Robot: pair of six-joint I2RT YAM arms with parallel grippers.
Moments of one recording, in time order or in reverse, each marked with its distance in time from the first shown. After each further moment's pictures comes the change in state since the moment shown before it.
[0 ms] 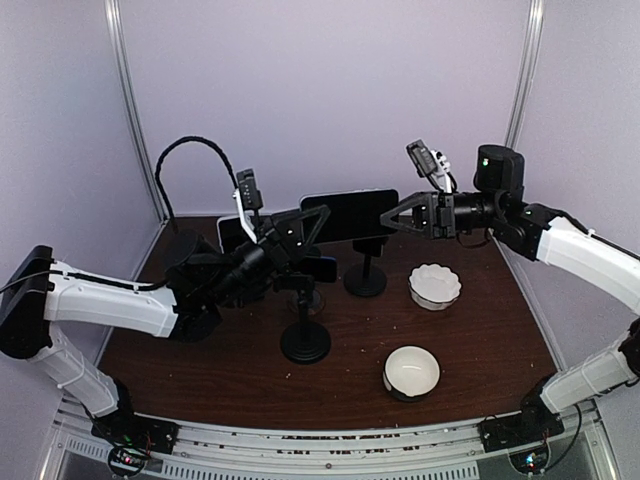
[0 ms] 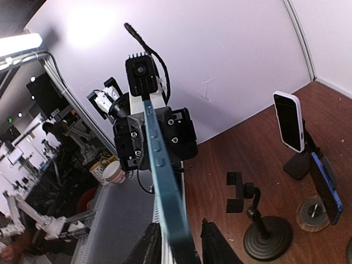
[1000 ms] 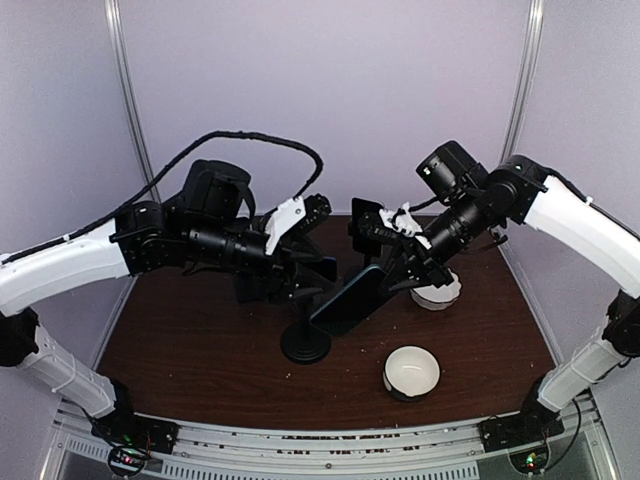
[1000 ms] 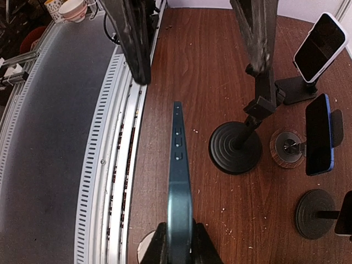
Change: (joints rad) left arm 0.000 -0.118 0.528 -1.615 0.222 0.711; right arm 0.241 0.165 0.460 -1.153 0.445 -1.049
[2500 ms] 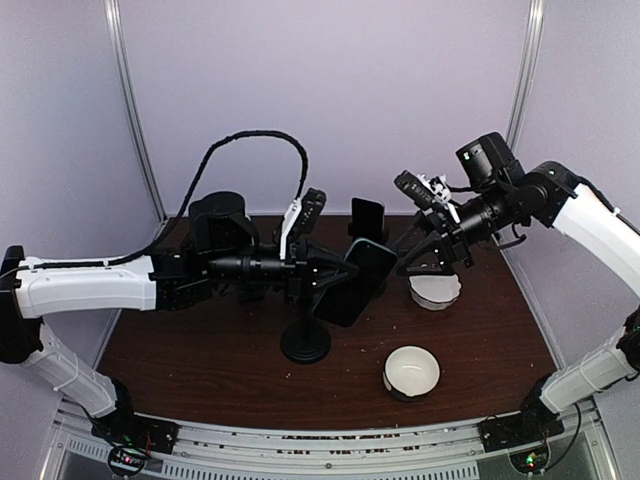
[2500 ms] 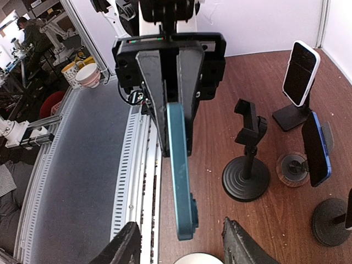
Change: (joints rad) left arm 0.003 0.049 -0.289 0.719 0.198 -0.395; right arm -0.130 -0.130 -0.102 0.154 -0.246 0.206
